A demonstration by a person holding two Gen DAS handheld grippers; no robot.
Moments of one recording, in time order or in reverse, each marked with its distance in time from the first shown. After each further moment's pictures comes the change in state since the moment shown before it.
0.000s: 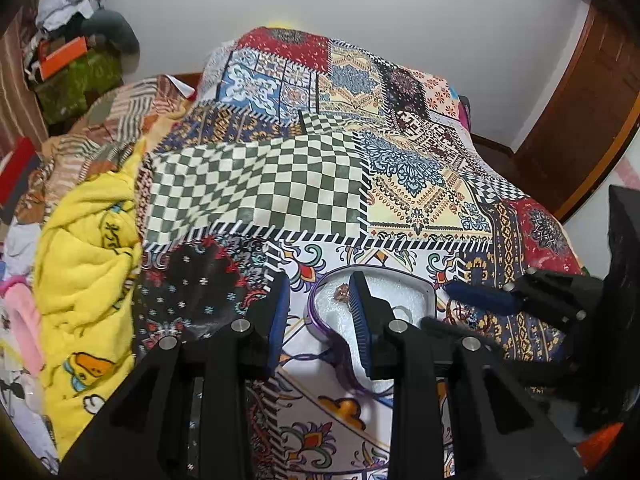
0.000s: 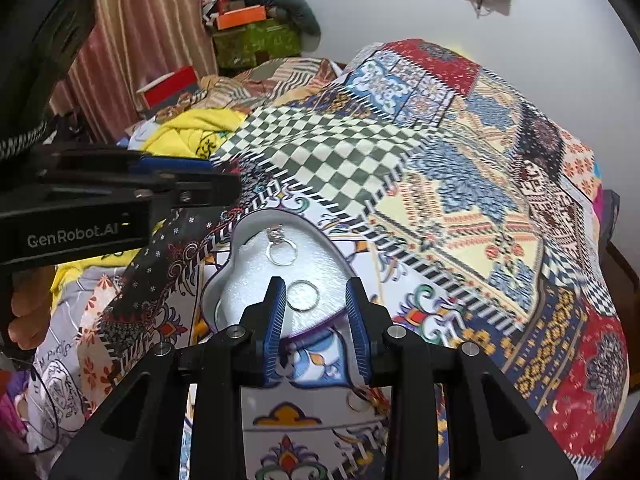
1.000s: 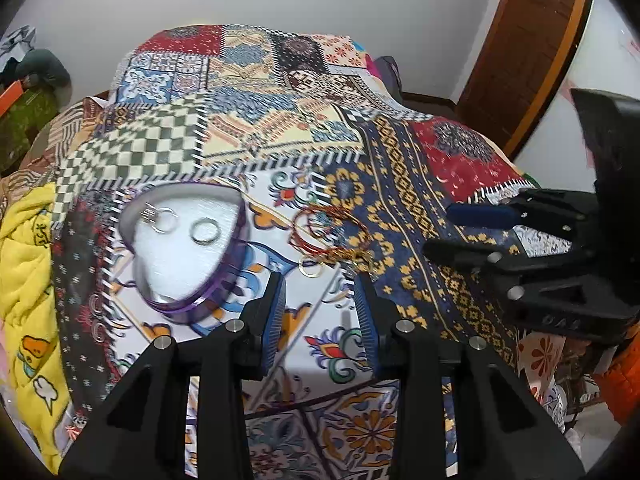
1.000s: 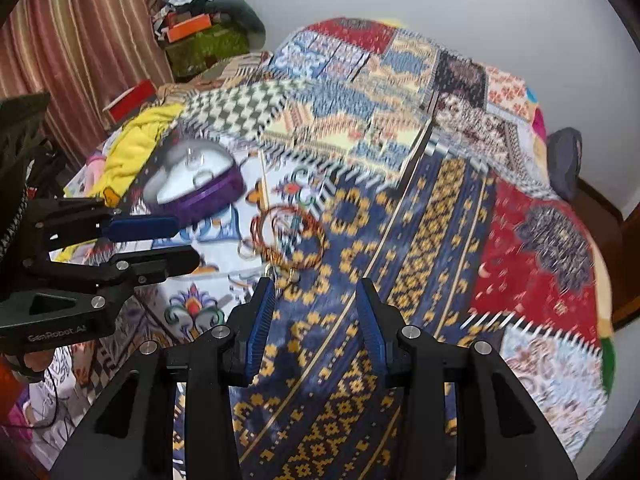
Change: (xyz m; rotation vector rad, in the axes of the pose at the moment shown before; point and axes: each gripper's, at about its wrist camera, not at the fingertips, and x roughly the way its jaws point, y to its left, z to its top) left arm 0.008 -0.123 -0.077 0.204 0.047 -0.146; right arm -0.053 -0.071 -0.095 0.147 0.036 -0.059
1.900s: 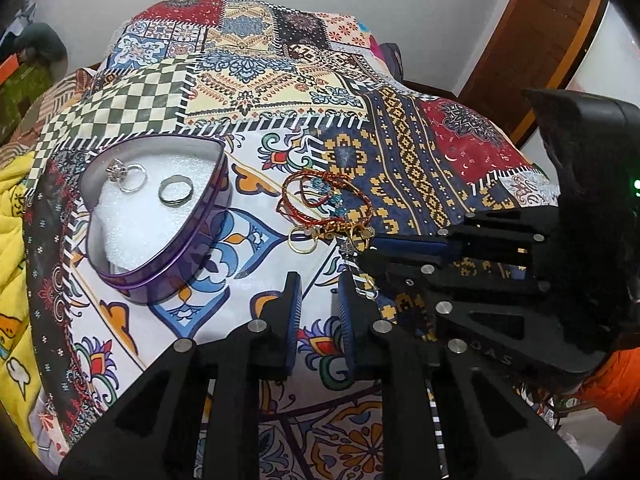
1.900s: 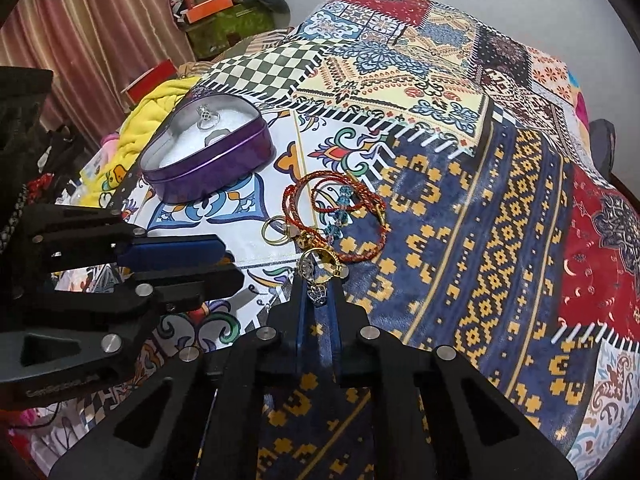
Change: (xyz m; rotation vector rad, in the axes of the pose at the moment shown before) left arm 0.033 0.004 -0.011 -0.052 0.056 -0.037; right arm 0.044 0.013 -0.009 -0.017 0.045 0.098
